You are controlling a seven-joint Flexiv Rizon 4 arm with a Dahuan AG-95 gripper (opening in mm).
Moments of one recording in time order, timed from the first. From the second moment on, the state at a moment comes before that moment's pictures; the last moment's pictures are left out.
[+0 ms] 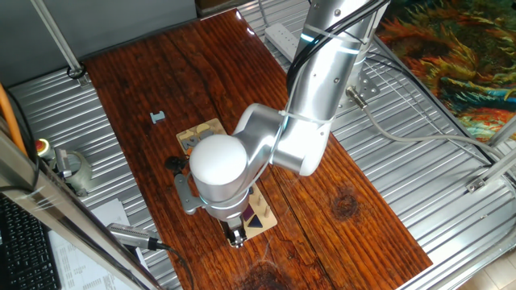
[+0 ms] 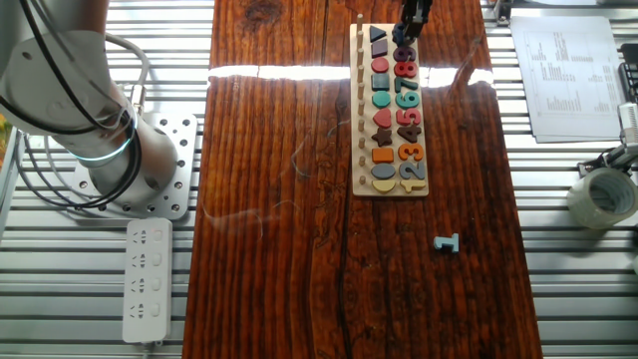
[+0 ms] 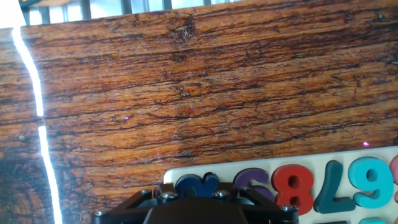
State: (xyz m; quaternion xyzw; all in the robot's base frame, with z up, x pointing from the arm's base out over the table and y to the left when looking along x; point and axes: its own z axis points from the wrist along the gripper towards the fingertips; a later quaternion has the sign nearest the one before) arm 0.547 0.306 0.021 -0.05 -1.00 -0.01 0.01
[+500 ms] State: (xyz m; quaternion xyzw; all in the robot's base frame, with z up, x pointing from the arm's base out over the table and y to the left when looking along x) arm 0.547 0.305 0.021 -0.04 -1.00 -0.01 0.01
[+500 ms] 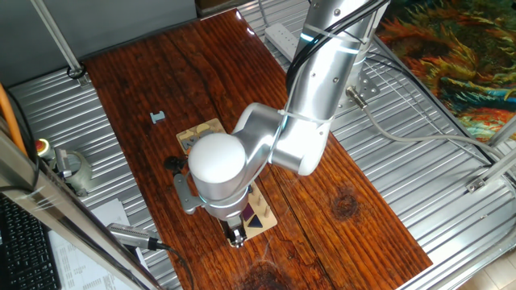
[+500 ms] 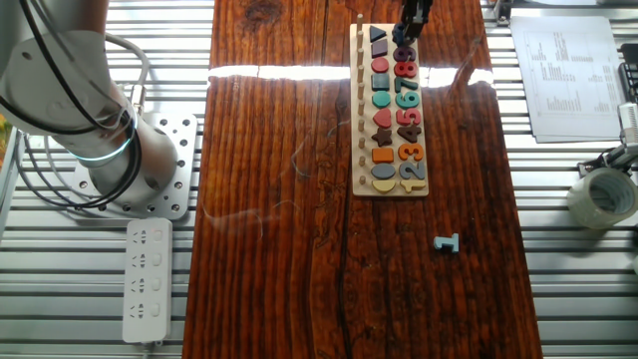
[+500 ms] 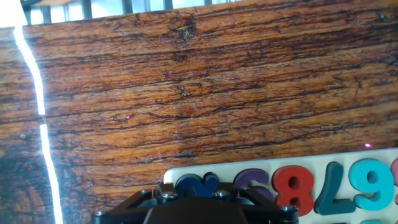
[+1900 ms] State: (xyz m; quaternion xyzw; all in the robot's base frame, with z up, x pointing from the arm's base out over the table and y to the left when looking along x) arm 0.524 0.303 0.034 -0.05 -1.00 -0.01 0.02
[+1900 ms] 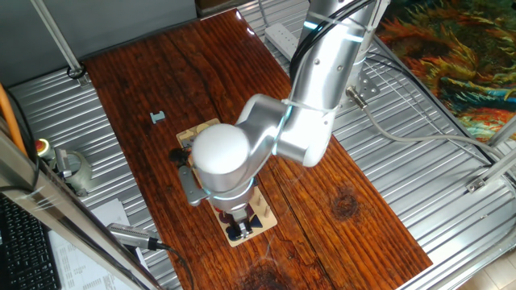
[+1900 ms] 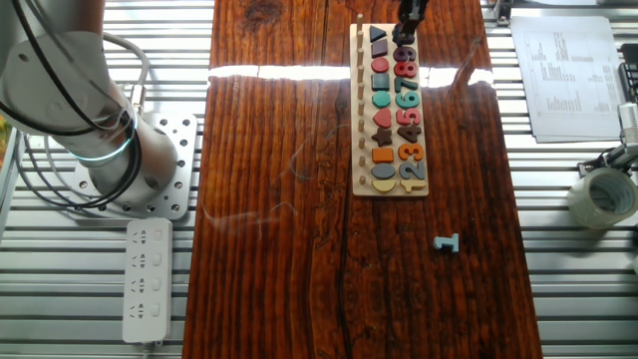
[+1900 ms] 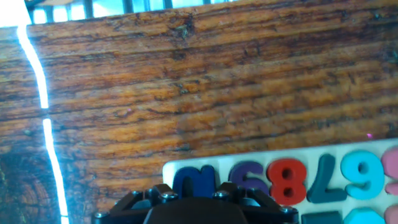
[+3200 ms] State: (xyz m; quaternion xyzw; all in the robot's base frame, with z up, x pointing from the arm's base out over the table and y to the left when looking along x) arm 0.524 0.303 0.033 -0.05 -1.00 -0.01 0.02
